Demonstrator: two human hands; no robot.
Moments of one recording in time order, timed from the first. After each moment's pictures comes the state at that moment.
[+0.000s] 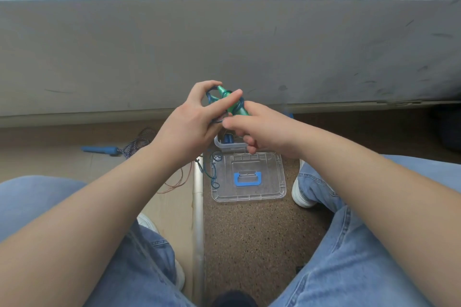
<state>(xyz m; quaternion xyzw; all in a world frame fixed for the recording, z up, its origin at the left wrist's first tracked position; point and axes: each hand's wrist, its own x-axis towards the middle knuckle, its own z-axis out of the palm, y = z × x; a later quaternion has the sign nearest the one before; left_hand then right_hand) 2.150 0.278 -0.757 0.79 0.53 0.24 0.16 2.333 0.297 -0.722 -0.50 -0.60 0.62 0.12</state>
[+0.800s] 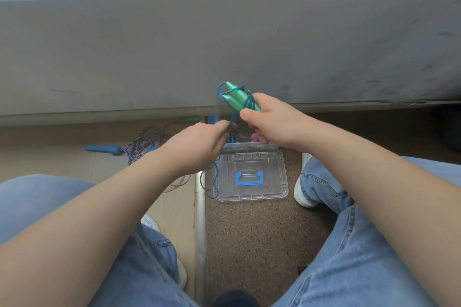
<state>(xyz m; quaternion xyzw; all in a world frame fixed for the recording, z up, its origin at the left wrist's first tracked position) 2.154 0.270 -0.778 0.82 0.53 0.06 0.23 2.347 0.308 -0.730 -0.55 -0.66 0.50 0.11</state>
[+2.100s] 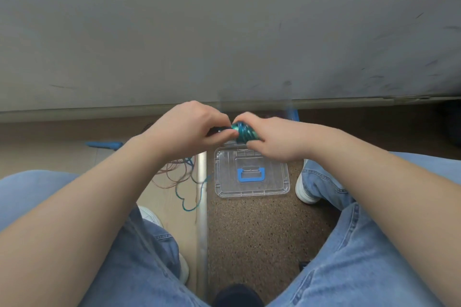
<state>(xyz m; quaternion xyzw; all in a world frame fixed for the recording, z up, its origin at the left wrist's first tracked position) 2.136 0.281 -0.750 0.88 0.43 0.13 0.14 2.357 0.296 -0.740 -0.46 -0.82 0.33 -0.12</state>
